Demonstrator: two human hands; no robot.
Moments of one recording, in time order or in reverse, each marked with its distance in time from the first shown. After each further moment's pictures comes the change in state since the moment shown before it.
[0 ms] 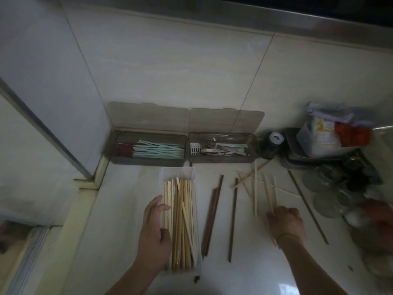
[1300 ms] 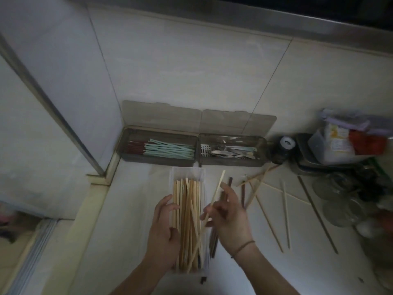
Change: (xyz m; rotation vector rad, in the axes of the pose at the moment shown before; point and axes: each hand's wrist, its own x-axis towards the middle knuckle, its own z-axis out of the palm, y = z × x) left_hand 0.002 0.000 -0.002 -0.033 0.006 0.041; right_hand -0.133 -0.144 -0.026 1.039 -0.401 -0.428
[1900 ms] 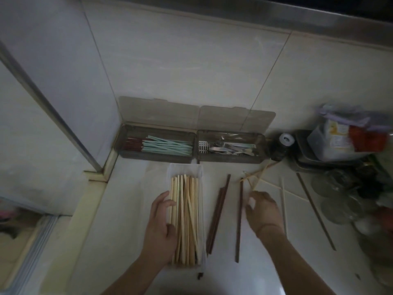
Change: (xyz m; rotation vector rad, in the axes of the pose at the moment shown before) left_hand -0.002 0.000 0.000 0.032 -0.010 -0.013; right_hand 0.053 0.065 -0.091 -1.051 0.256 0.050
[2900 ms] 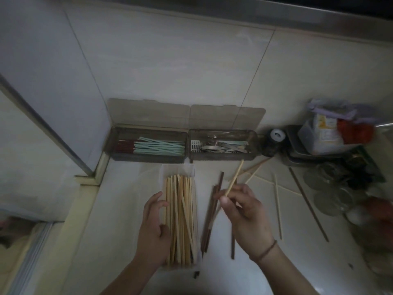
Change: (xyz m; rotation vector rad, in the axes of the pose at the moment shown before) left_hand -0.001 -0.002 0.002 -0.026 -0.009 -0.067; right_hand -0.076 -0.071 -0.078 0.882 0.004 -0.315
